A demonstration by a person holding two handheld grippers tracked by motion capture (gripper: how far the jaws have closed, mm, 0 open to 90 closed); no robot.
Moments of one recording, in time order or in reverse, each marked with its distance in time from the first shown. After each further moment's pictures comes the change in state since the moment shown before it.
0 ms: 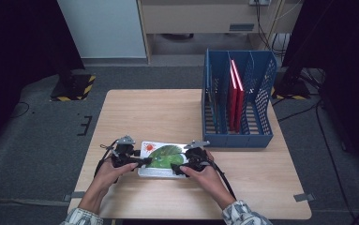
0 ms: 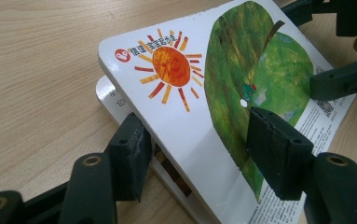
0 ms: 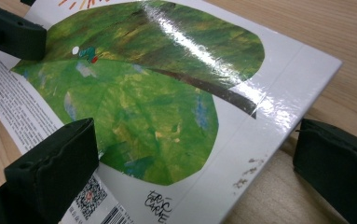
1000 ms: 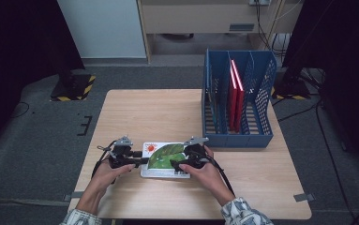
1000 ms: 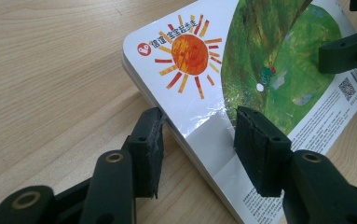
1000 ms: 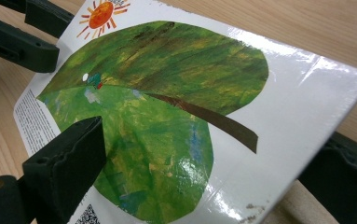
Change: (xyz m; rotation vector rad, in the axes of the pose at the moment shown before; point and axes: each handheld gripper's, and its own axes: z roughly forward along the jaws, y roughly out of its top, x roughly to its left) left arm 0.001 -0.005 -0.008 -0.008 0.024 0.017; right arm 0.005 0.016 -0.008 -0.008 -0.018 -0.056
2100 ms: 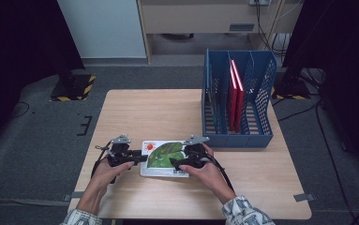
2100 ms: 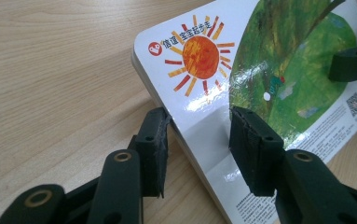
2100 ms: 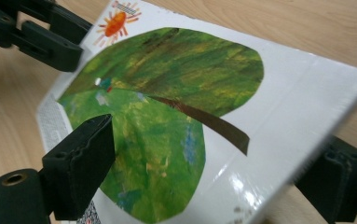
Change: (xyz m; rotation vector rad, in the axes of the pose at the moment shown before) left arm 0.003 0.002 -0.002 -0.026 0.000 -0.063; right arm 0.003 0.006 -0.009 -0.052 0.031 -0.047
